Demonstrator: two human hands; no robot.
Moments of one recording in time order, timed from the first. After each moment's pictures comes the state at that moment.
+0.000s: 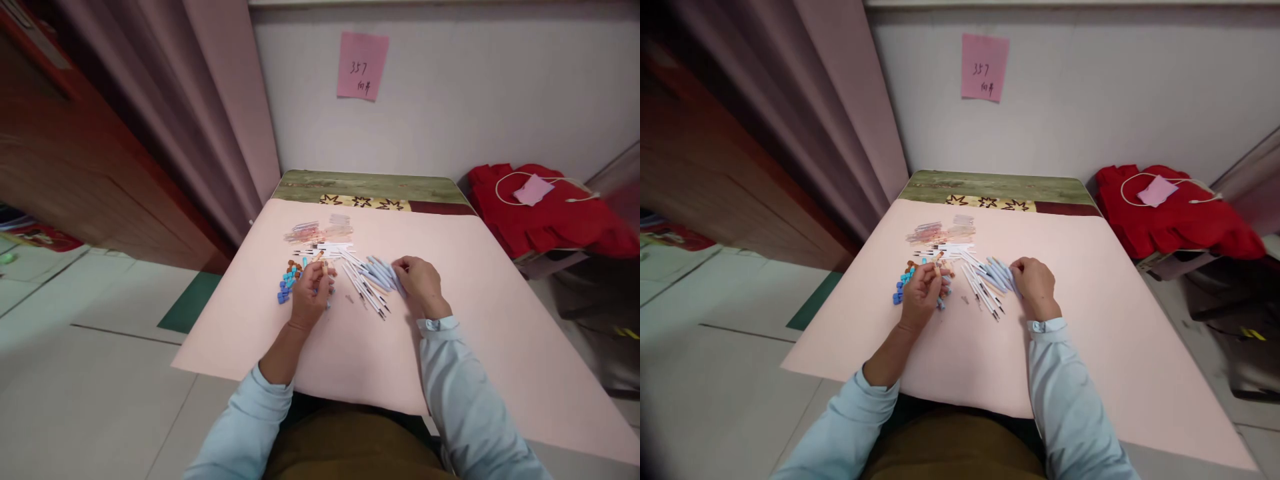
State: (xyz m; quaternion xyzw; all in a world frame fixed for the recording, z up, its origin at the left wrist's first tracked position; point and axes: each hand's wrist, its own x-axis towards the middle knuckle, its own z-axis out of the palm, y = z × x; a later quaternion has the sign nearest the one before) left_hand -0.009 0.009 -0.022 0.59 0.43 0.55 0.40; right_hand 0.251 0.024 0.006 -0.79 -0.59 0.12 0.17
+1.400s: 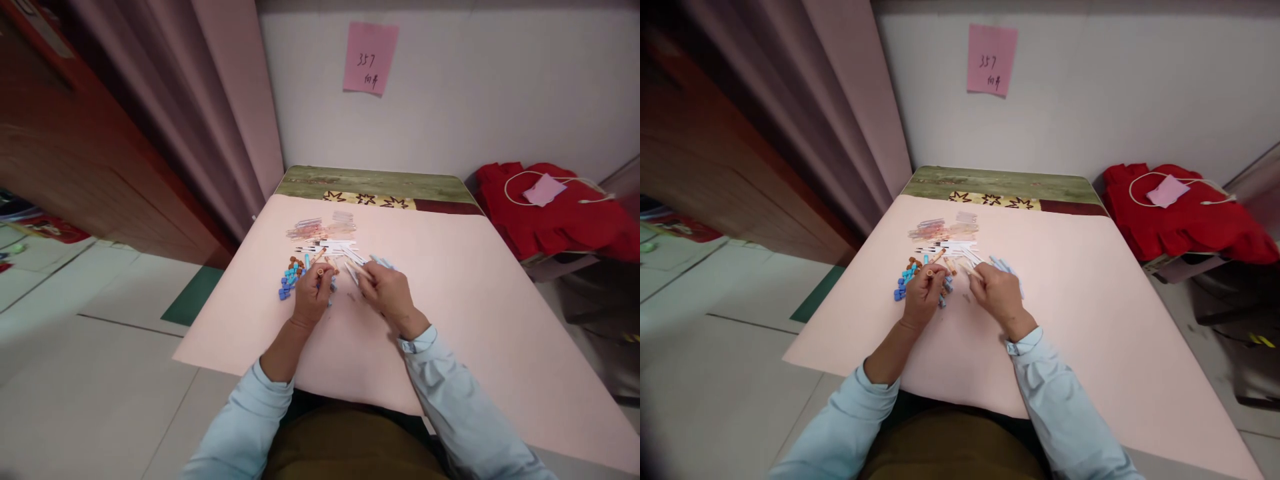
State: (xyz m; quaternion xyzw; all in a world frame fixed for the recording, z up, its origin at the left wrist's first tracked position) left_hand -0.012 0.009 -0.016 0.66 0.47 0.52 0.28; right_hand 0.180 -0.002 0.016 -0.61 -0.75 0.07 0.25
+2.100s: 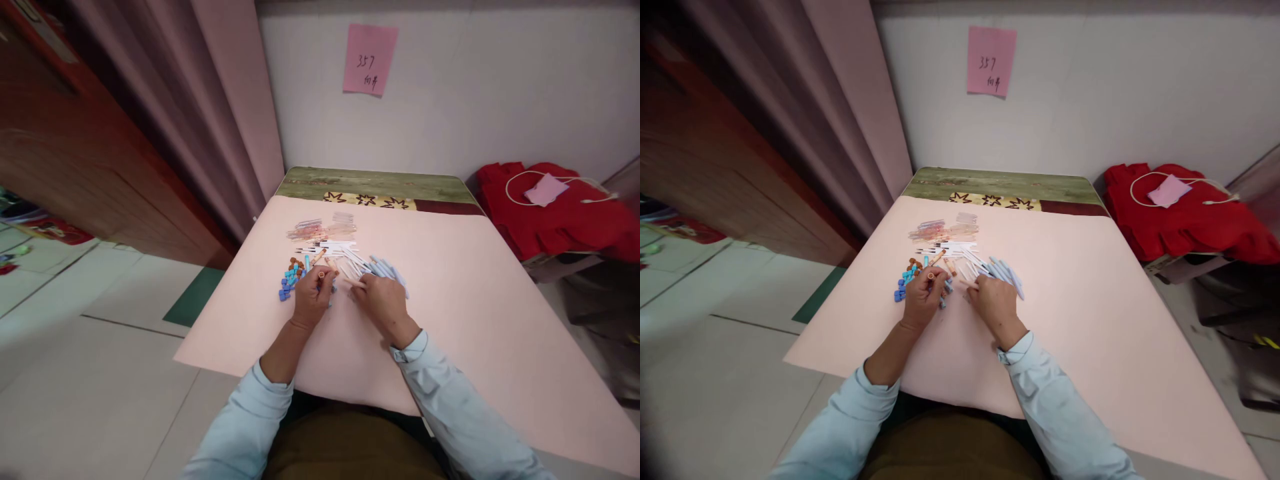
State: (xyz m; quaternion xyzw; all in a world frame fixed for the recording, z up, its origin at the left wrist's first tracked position) left_hand -0.012 0.009 -0.016 0.67 0.47 0.51 0.24; right_hand 0.159 -0.008 0.017 -0.71 -0.70 0.07 0.05
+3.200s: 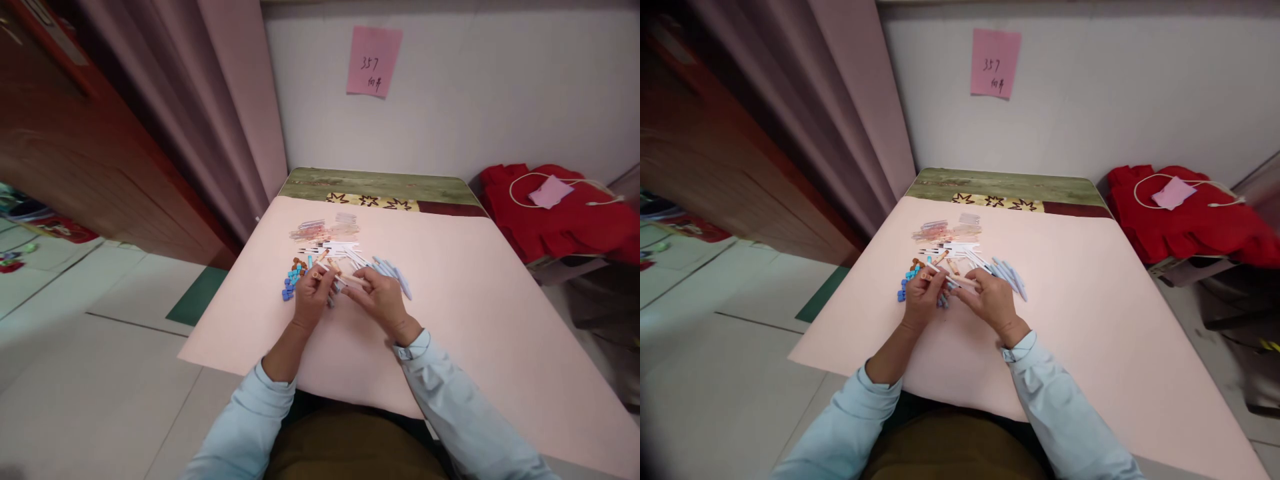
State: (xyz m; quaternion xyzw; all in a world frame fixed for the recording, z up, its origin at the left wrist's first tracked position) left_hand -0.009 0.007 -0.012 0.55 0.45 0.57 0.41; right_hand 0.164 -0.007 0.000 -0.54 -0.72 0.17 0.40
